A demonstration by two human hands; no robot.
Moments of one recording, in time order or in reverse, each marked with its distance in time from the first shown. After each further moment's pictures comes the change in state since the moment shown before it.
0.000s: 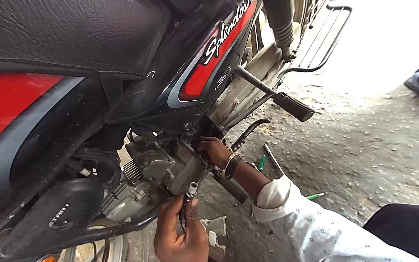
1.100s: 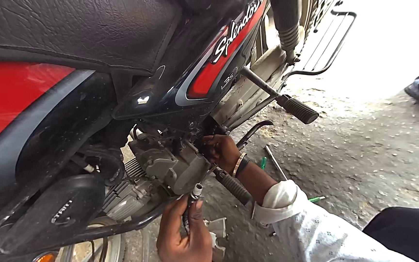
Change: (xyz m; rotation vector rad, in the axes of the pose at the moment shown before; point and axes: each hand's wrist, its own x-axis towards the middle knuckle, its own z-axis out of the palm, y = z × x) left_hand -0.001 0.001 -0.005 -0.022 -0.008 -0.015; right_hand 0.007 0.015 -0.008 0.410 0.084 -0.005
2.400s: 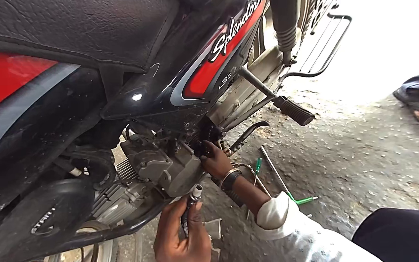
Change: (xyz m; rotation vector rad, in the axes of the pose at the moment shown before) left_hand 0.000 0.000 0.006 -0.027 -0.033 -0.021; right_hand -0.005 0.027 -0.005 -0.788 0.095 -0.114
